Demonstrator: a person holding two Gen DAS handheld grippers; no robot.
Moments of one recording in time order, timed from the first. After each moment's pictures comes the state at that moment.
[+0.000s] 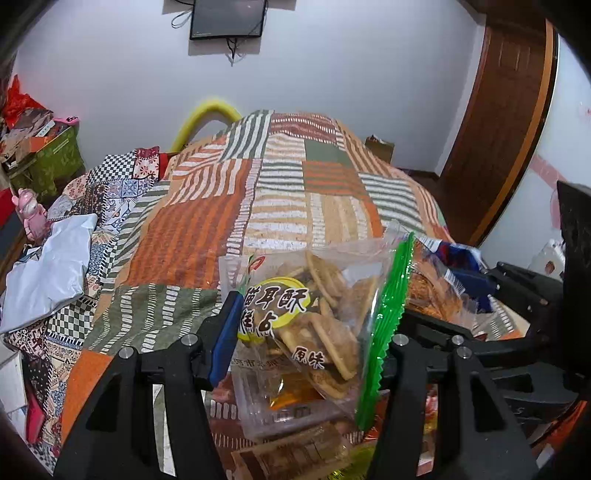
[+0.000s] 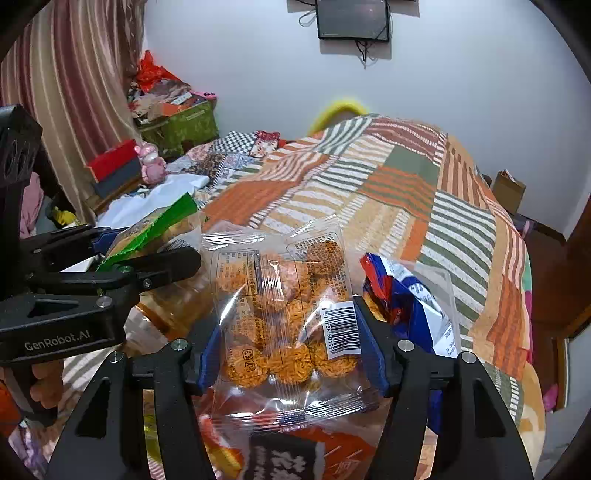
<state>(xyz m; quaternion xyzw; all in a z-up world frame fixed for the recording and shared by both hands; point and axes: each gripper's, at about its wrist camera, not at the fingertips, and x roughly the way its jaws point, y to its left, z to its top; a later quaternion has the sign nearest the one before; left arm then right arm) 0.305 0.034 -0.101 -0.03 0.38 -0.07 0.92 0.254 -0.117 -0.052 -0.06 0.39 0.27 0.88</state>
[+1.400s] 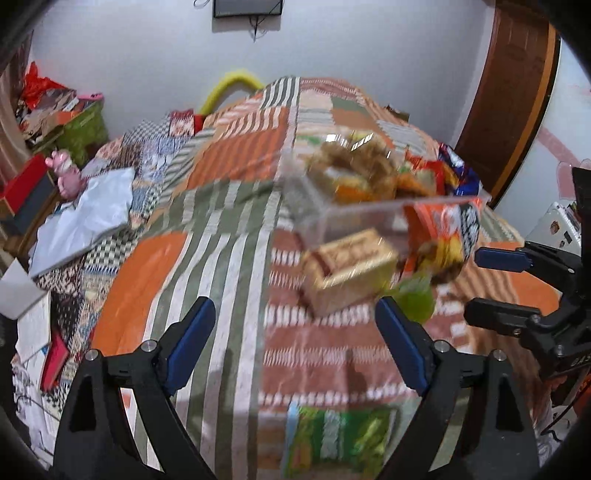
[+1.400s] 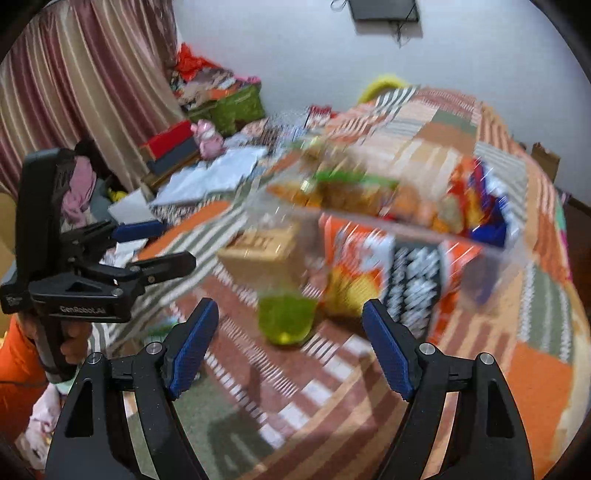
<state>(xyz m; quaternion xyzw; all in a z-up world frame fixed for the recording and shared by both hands) 0.171 0.081 -0.128 -0.02 0.43 -0.03 0.90 0.153 -0.112 -0.069 -0.03 0.44 0.36 0.82</state>
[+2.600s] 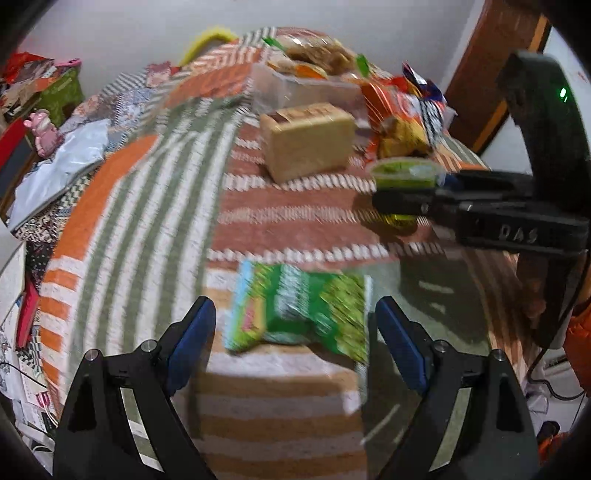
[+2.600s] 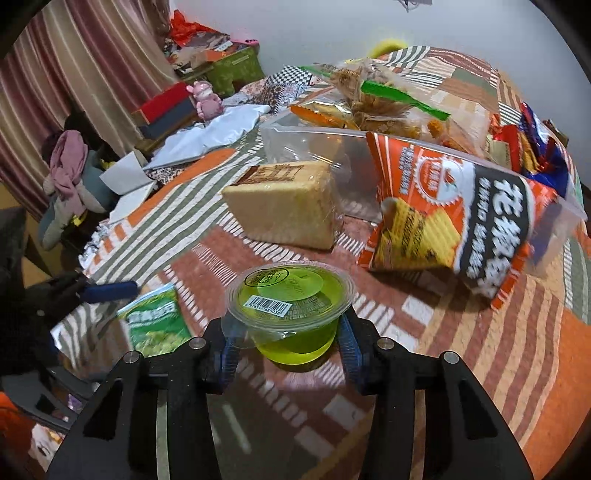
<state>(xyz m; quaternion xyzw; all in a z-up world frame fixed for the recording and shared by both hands) 0.100 0.058 -0.175 -0.04 0.50 -0.09 0.86 0.146 -0.090 -0.101 -0.04 0.49 0.35 0.80</state>
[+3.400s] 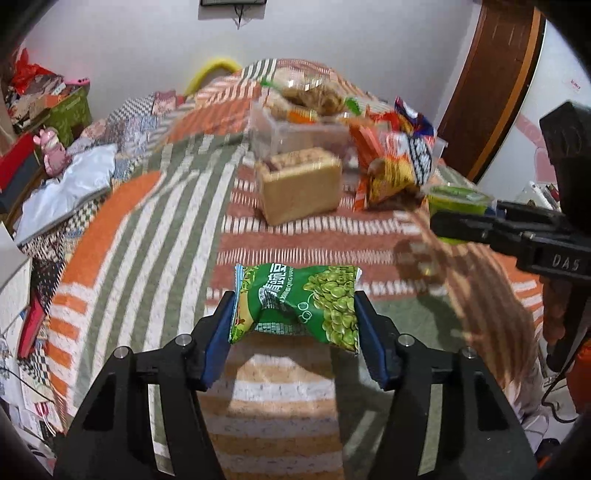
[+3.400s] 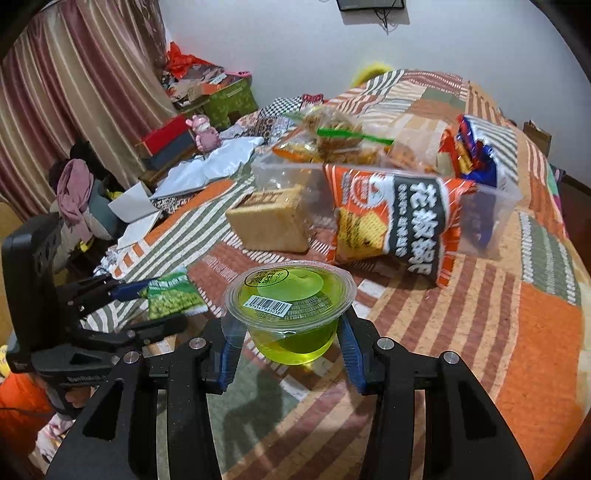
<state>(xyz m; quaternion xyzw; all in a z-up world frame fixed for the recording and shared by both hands) 0.100 0.053 -0.148 -0.04 0.44 -0.07 0.90 0.127 -0.127 -0.071 0.00 0.44 0.33 0.83</state>
